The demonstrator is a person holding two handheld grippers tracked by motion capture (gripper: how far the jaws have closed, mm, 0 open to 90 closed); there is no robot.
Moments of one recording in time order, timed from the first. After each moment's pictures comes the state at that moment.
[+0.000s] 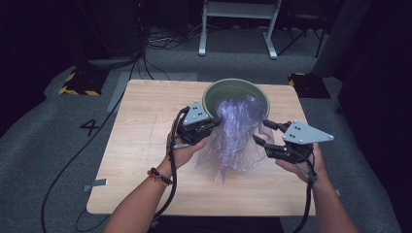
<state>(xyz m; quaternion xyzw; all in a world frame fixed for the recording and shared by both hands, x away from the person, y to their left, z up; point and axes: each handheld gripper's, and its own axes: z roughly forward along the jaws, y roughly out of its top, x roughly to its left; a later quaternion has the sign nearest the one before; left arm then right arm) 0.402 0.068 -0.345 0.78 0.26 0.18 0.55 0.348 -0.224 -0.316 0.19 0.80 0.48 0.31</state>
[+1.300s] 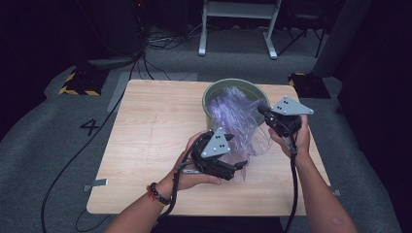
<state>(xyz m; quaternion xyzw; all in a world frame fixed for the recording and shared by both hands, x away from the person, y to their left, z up) 0.331 0.023 -0.342 0.83 0.14 0.17 0.51 0.414 -0.215 -0.320 0.28 0.77 0.44 0.36</state>
